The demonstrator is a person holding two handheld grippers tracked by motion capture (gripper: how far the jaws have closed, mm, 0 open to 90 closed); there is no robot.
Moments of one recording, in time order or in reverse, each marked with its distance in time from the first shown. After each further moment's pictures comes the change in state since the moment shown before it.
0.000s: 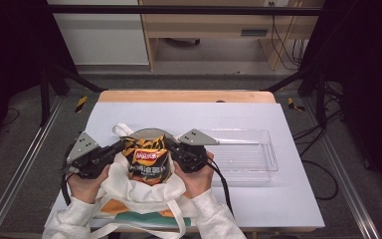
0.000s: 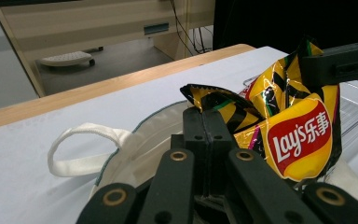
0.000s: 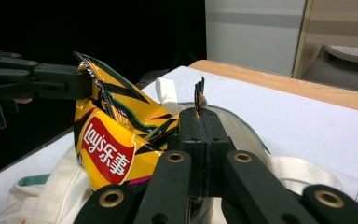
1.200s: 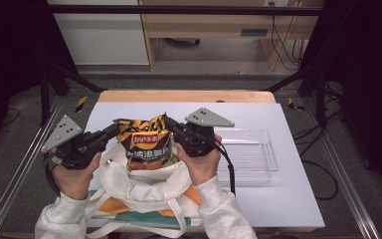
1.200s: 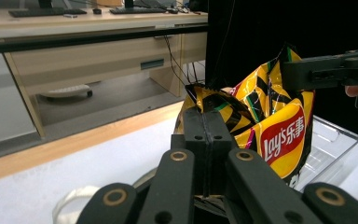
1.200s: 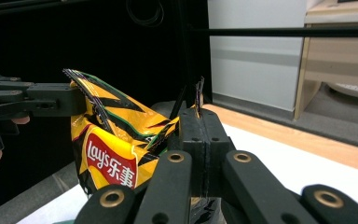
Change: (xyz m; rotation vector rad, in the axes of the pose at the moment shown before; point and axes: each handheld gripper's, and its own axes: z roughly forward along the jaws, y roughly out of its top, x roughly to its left) left arm -0.015 0.069 -0.035 -0.118 -0.015 -0.001; right arm 0.004 0.067 -0.035 -0.117 0.029 0.002
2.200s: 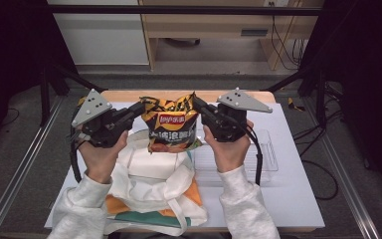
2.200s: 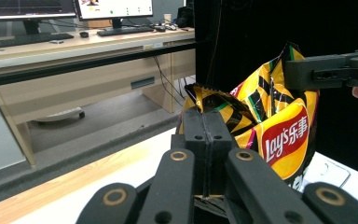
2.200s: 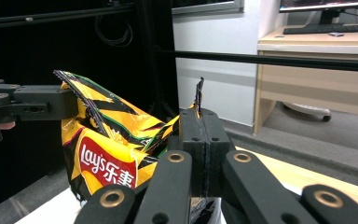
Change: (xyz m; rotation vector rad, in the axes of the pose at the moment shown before) left arm -0.038 0.053 0.047 -0.046 -0.028 0.064; right arm -0.032 0.043 -0.047 -0.063 -0.127 -0.029
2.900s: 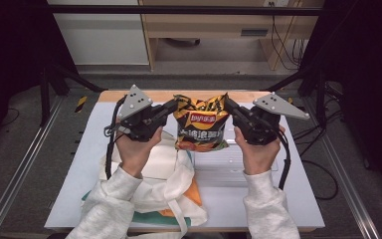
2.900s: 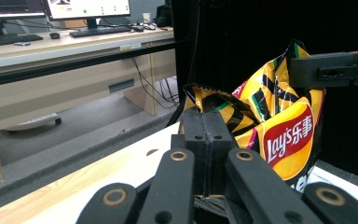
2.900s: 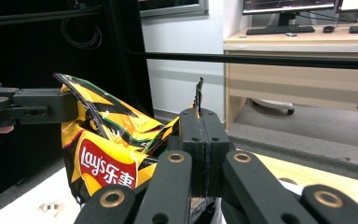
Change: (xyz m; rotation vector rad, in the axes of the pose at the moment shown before) left arm -0.039 0.003 0.056 0.007 -0.077 0.004; right arm -0.045 -0.007 -0.040 -0.011 -0.108 0.012
